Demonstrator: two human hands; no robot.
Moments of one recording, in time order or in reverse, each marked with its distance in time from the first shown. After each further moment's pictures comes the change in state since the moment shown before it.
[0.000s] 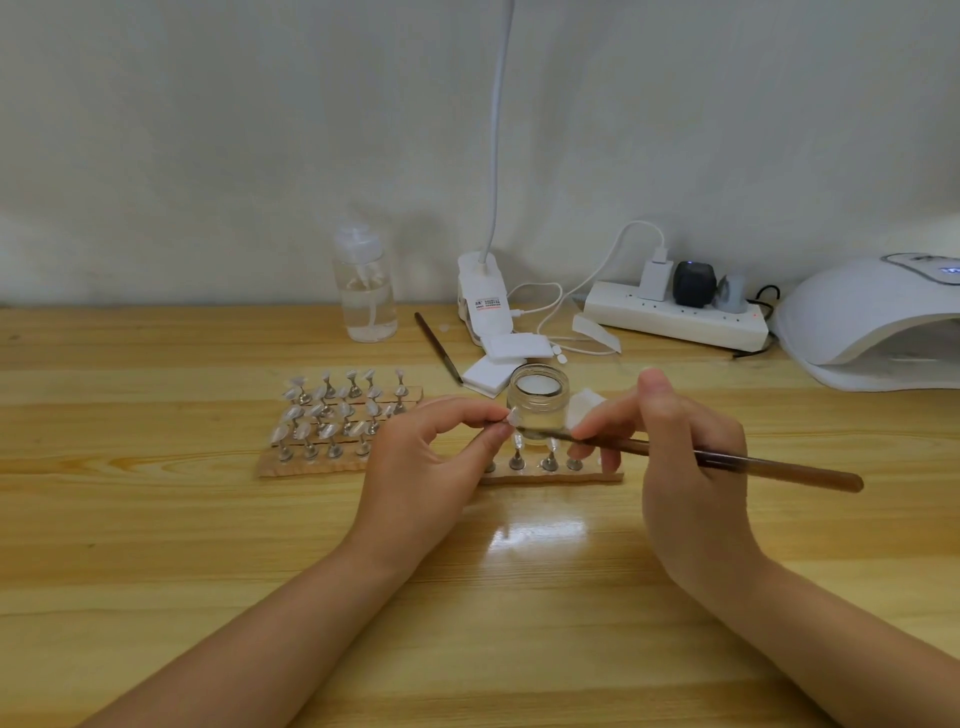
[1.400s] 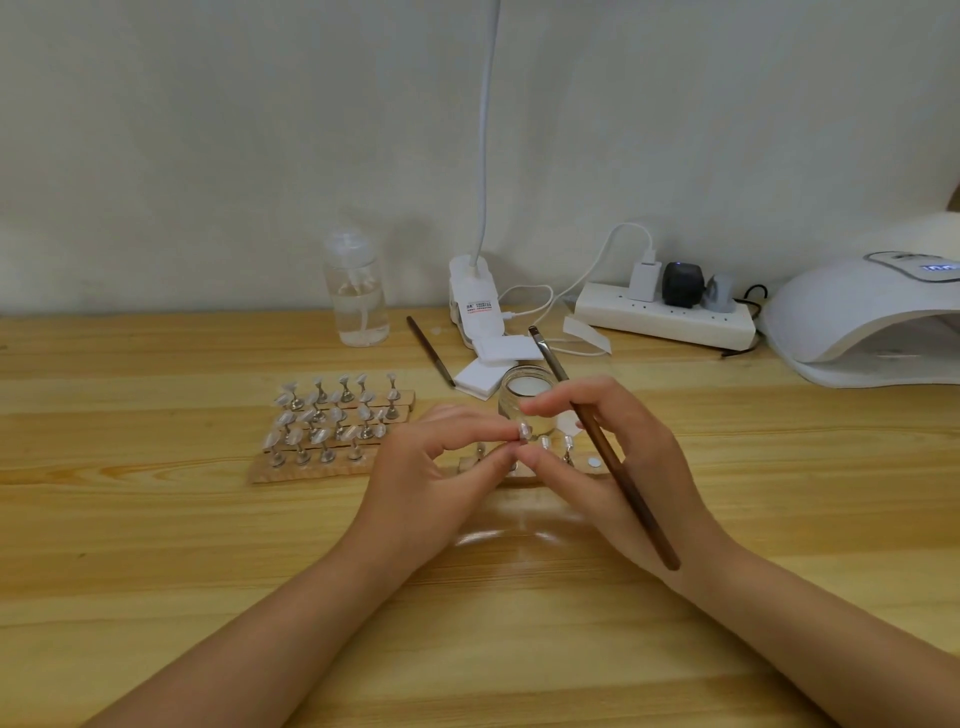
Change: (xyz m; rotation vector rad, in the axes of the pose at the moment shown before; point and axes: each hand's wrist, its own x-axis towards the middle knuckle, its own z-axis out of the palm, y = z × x) left_hand -0.001 0.001 0.001 -0.079 -0.139 0.131; right_hand 0.001 0.007 -0.003 -0.401 -0.248 -0.151
